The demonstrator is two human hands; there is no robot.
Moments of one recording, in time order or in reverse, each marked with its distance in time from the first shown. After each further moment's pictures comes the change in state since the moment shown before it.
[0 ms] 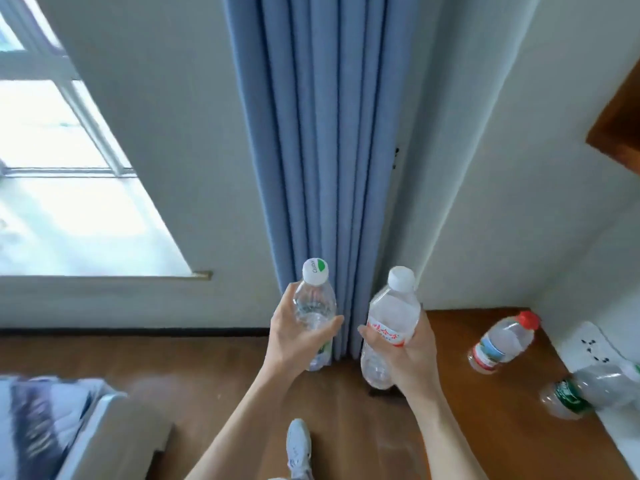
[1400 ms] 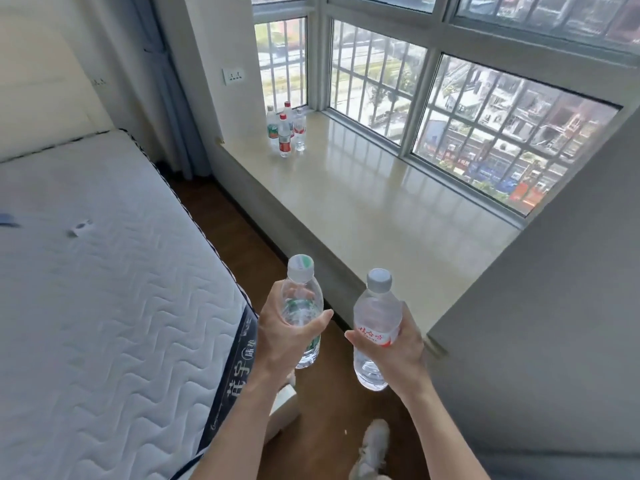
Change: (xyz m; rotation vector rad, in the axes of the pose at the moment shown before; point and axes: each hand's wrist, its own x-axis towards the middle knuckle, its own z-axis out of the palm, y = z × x) left_hand 0.127 -0.142 -0.536 0.129 0.935 -0.248; right_hand 0.082 -0.061 0.653 -0.149 -0.928 -0.093
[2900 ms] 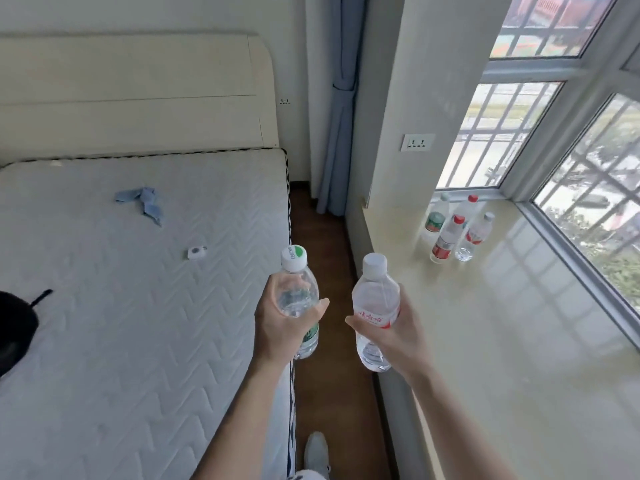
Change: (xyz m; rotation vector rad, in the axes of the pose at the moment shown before) left_hand 0.524 -0.058 -0.144 0.079 0.653 -0.155; right_hand 0.554 -0.141 0.356 0.068 -0.655 -0.273
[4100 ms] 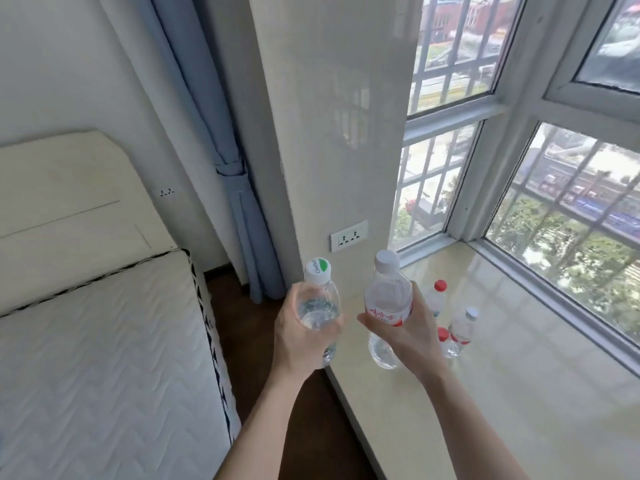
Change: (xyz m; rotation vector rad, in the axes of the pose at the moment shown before) left_hand 0.437 0.058 0.281 -0.040 -0.419 0.167; right_hand 0.447 0.036 -0.110 -0.011 0.416 0.079
